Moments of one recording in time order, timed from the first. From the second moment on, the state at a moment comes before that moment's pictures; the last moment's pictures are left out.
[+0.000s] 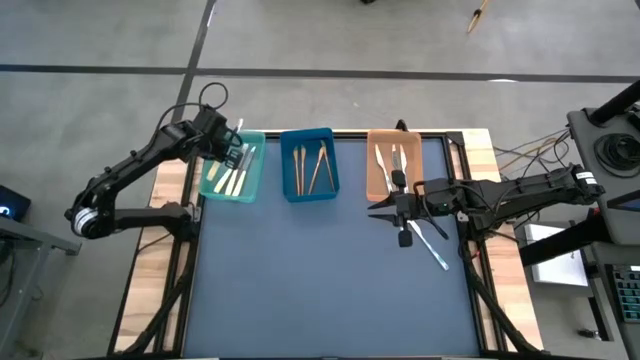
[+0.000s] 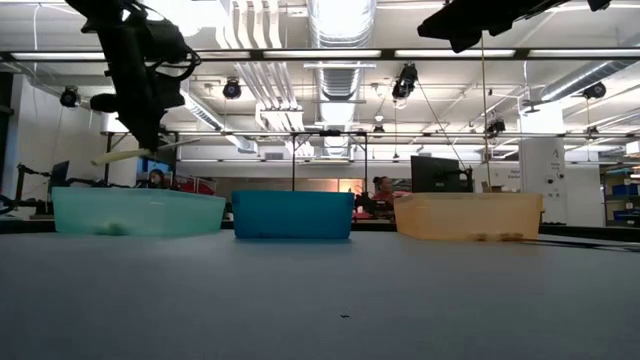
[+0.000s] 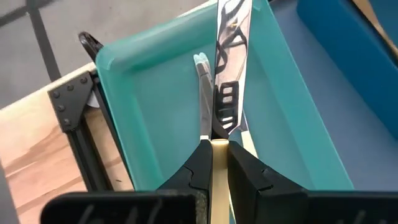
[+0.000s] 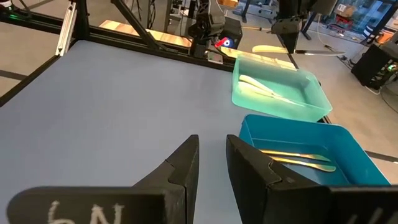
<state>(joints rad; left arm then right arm) 0.90 1.09 0.92 -0.92 -0.20 -0.15 0.10 0.98 0.72 -0.07 0.08 -0.18</state>
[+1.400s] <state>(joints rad) 0.95 1.41 0.98 -0.94 -0.11 -0.03 0.10 0.98 0.72 -0.07 0.08 -0.19</state>
